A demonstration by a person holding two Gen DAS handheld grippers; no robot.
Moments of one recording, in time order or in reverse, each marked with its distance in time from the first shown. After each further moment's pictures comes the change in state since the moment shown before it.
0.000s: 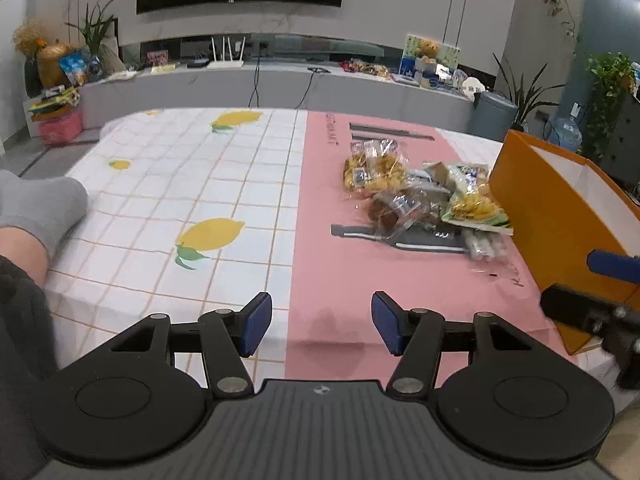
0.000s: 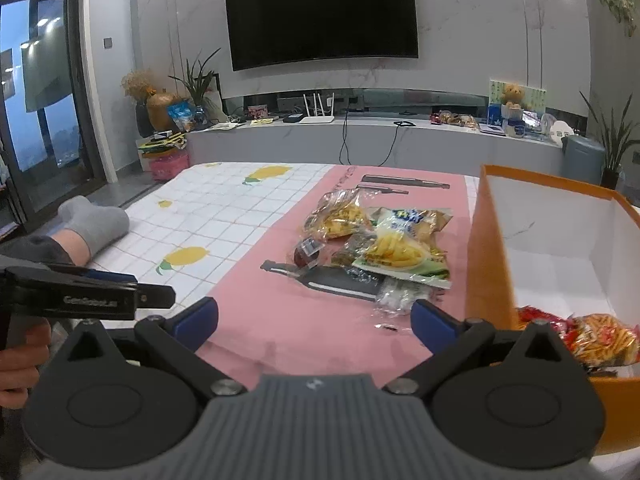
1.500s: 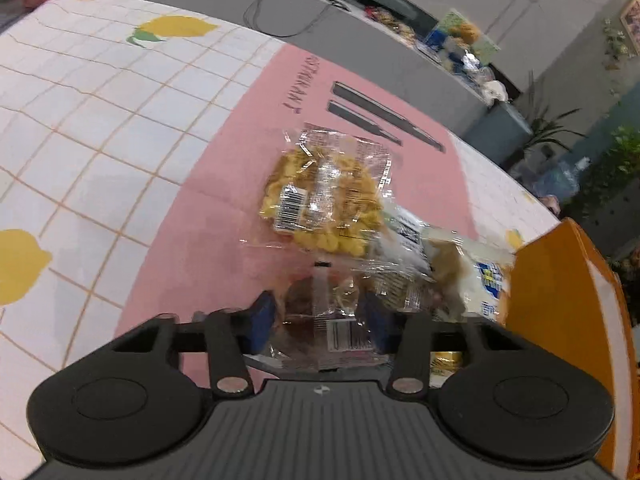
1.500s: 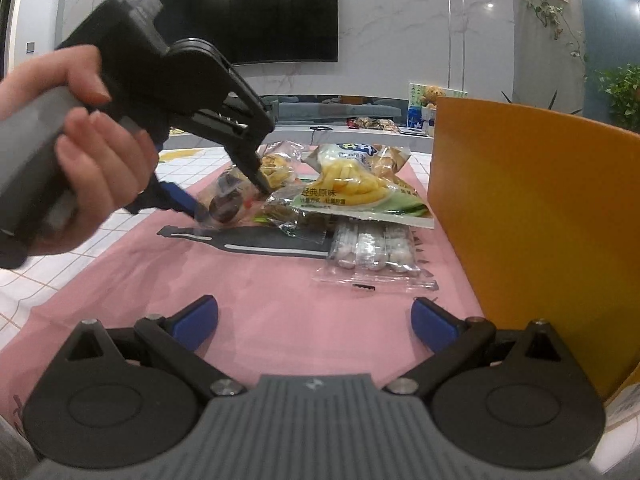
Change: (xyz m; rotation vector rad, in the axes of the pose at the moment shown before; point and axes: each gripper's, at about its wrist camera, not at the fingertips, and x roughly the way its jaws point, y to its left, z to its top) left arm 0.168 -0.024 0.092 -0.334 0.213 -0.151; right arm 0.096 -0.002 -0.067 0.050 -0.080 -0.264
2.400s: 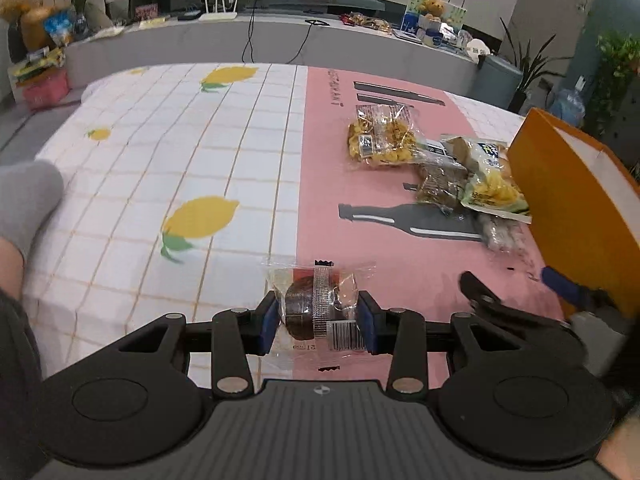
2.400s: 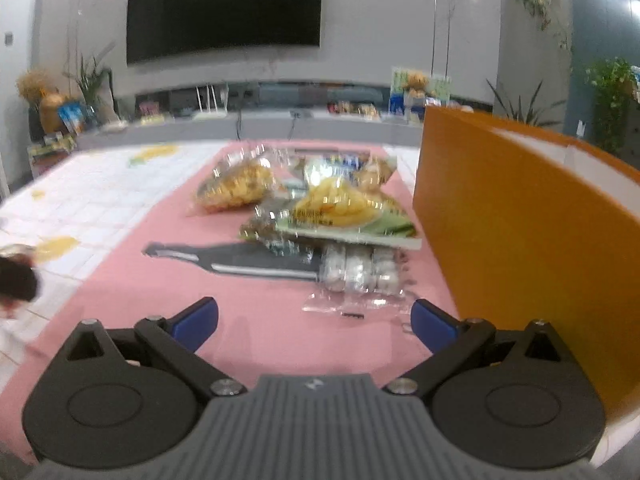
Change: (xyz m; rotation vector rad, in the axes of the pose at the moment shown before) left arm -0.137 0.050 -0.083 0.302 -0.047 0.138; right arm 0.015 0.012 0.029 0.000 0.105 -0.114
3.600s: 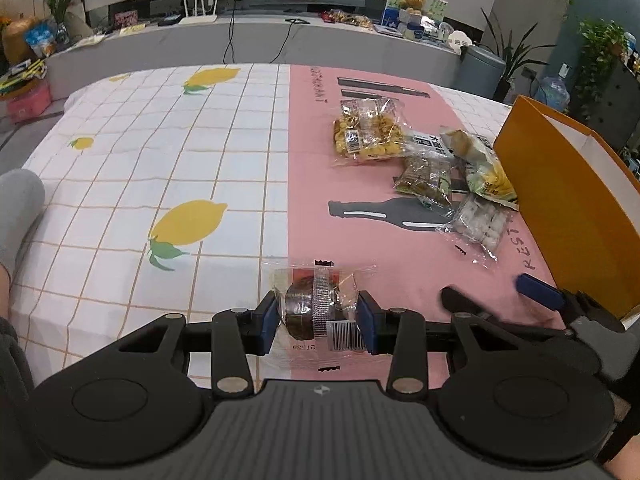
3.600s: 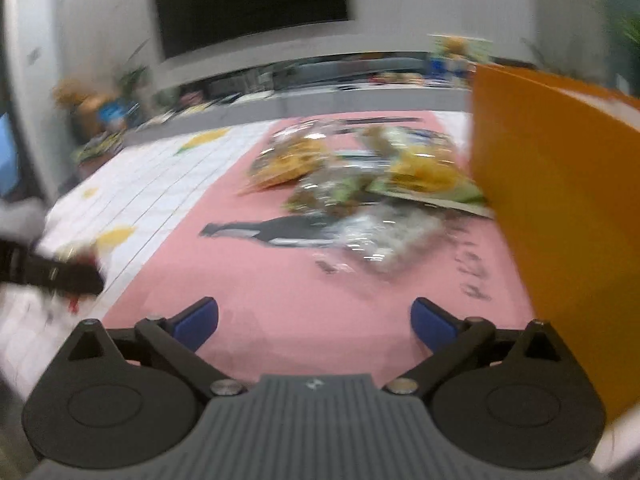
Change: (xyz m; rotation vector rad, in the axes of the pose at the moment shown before) left arm 0.006 -0.002 0.000 0.054 0.002 -0.024; right arm -0.011 -0.011 -0.004 0.163 0.042 0.202
